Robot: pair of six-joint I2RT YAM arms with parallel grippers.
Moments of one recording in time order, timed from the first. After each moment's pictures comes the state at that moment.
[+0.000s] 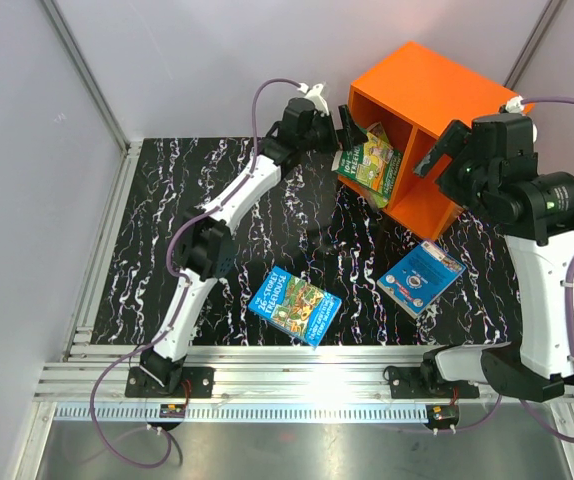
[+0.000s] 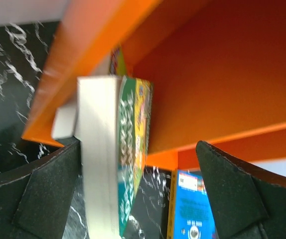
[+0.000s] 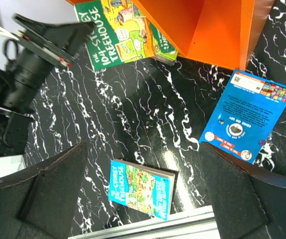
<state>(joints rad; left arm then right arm) -0.57 2.46 2.44 -0.24 0.33 -0.63 0.28 1.33 2.06 -1.36 0.28 0.76</state>
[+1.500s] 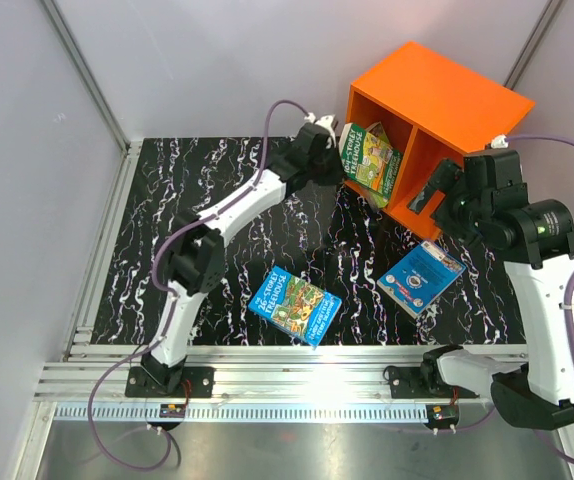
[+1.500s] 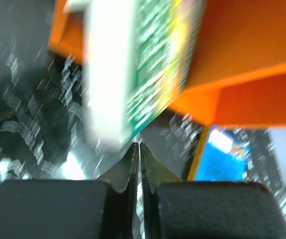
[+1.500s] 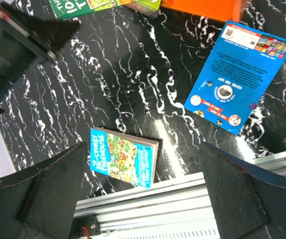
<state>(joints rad) -0.66 2.19 2.01 -0.37 0.12 -0.58 0.28 1.17 1.76 -1.36 0.19 0.77</state>
